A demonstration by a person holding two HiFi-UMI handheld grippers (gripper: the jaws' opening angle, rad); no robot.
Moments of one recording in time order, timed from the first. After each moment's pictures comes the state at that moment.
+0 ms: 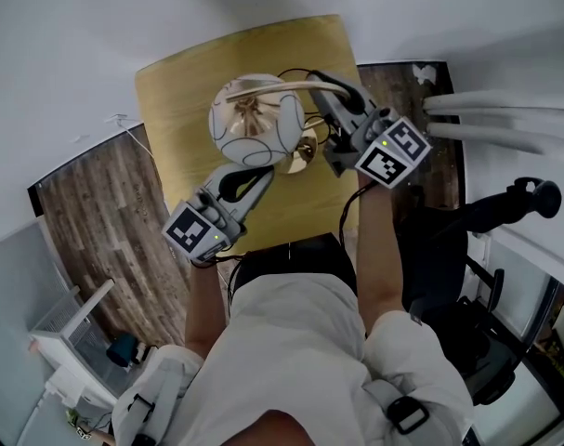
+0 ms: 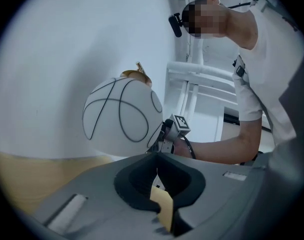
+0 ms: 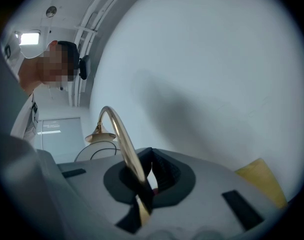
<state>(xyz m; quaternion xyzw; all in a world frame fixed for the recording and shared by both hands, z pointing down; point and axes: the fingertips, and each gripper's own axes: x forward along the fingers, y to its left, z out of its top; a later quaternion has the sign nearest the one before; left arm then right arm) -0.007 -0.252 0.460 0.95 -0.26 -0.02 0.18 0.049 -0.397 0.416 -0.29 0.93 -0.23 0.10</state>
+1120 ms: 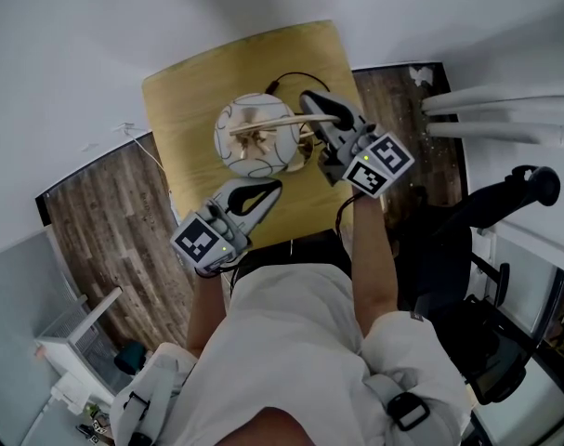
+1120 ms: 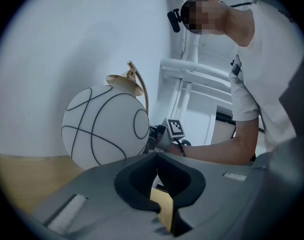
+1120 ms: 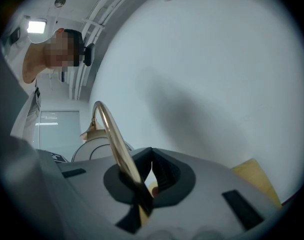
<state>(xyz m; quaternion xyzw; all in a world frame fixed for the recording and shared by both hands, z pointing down) 0.012 -0.188 0.430 0.96 -0.22 0.00 0.17 0.053 -0.337 0.411 -0.31 0.93 -0.19 0.09</state>
